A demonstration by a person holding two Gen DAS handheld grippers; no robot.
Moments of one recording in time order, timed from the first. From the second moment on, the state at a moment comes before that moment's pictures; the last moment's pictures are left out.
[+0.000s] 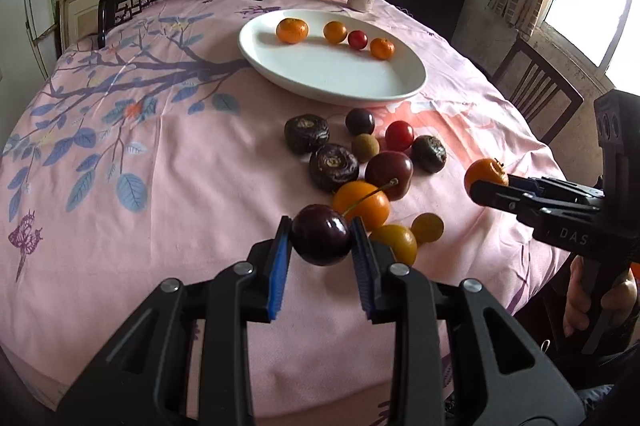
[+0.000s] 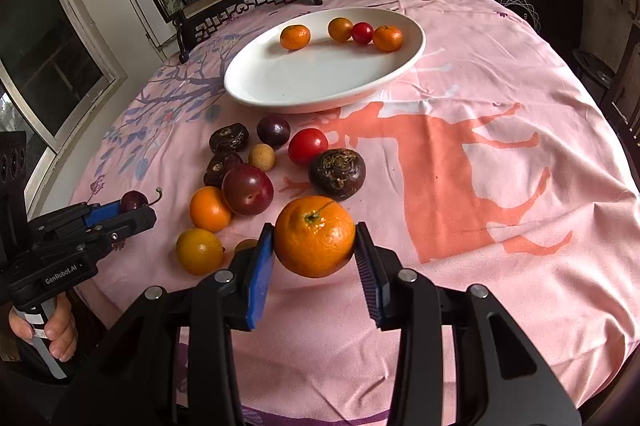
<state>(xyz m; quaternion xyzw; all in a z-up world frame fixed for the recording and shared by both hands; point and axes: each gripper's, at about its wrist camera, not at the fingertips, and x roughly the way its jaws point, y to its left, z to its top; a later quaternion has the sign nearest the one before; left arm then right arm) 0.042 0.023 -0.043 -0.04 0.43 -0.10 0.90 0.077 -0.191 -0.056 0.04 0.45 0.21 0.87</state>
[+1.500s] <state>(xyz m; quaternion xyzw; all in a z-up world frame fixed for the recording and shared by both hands) 0.306 0.037 -0.024 -0.08 0.47 -0.02 0.88 0.306 -0.092 -0.049 -0.12 0.44 0.19 0.87</state>
